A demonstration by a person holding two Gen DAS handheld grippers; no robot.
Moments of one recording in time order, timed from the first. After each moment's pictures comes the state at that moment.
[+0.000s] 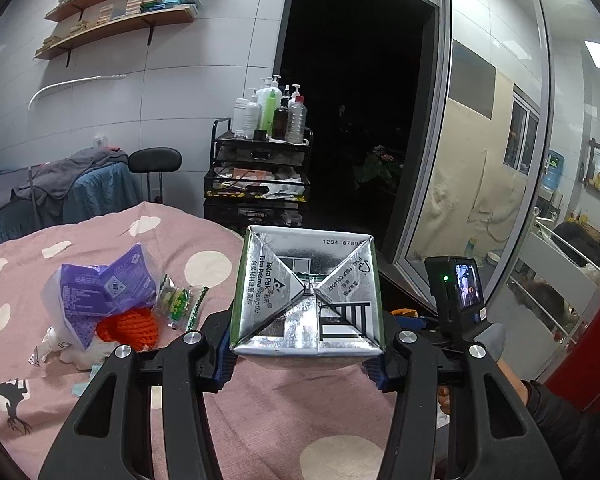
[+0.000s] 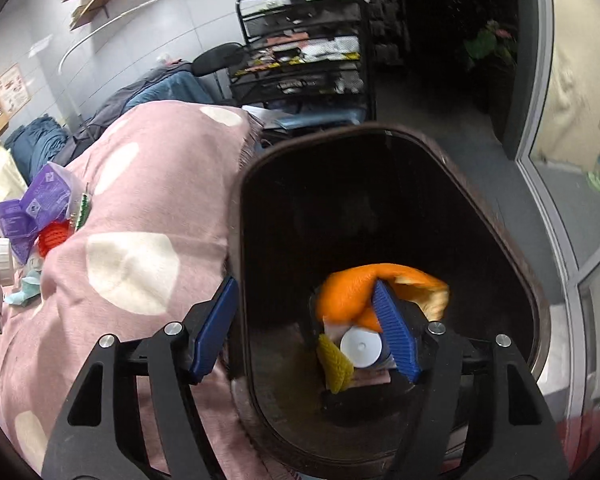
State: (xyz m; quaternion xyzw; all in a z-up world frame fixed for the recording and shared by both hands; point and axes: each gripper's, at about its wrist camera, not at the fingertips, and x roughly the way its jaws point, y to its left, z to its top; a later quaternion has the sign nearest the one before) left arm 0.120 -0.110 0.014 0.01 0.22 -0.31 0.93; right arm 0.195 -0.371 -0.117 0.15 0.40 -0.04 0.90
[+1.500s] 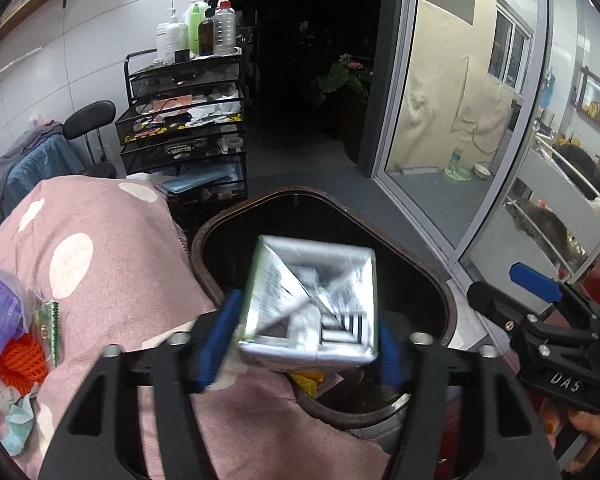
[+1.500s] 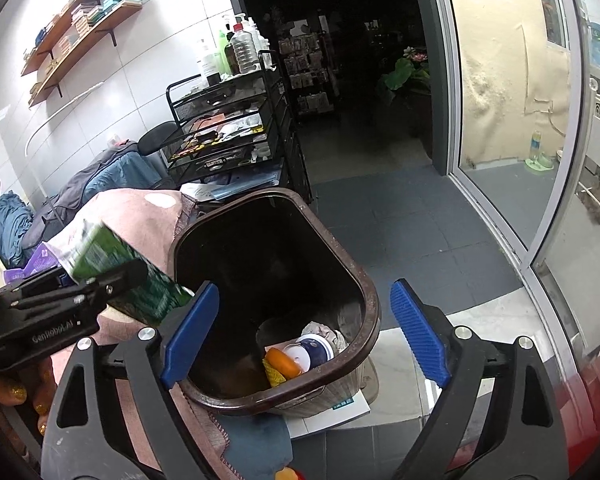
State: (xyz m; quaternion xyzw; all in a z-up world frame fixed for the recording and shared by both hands) left arm 0.174 -0.258 -0.033 0.12 0.35 -0.34 0.87; right arm 0.084 -0.436 -0.063 0.19 0.30 -0.17 0.92
